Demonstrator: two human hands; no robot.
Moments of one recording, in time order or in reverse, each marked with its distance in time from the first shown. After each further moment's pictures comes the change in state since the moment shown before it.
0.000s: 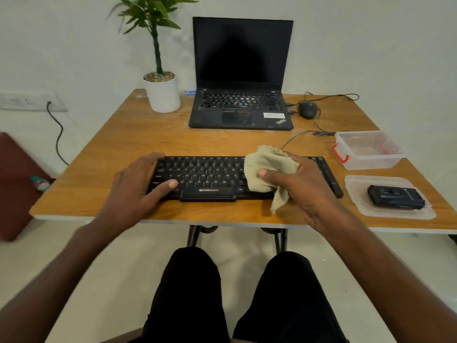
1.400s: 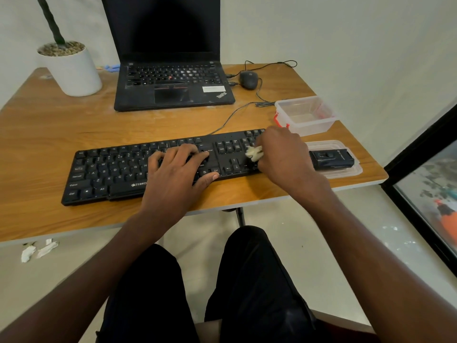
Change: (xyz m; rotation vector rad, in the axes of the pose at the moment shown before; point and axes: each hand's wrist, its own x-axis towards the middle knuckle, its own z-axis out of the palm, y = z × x) left_hand 0.035 0.121 0.137 0.292 -0.023 0.364; right_hand 0.012 -0.005 -0.068 -1.393 0.203 -0.185
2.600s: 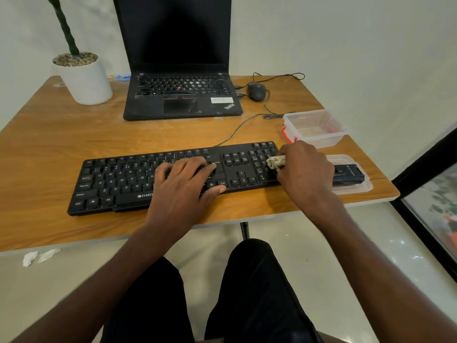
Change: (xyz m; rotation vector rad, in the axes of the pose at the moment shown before) left_hand -0.001 0.000 0.002 0.036 0.047 0.015; right_hand -0.004 0.015 0.003 -0.087 0.104 0.242
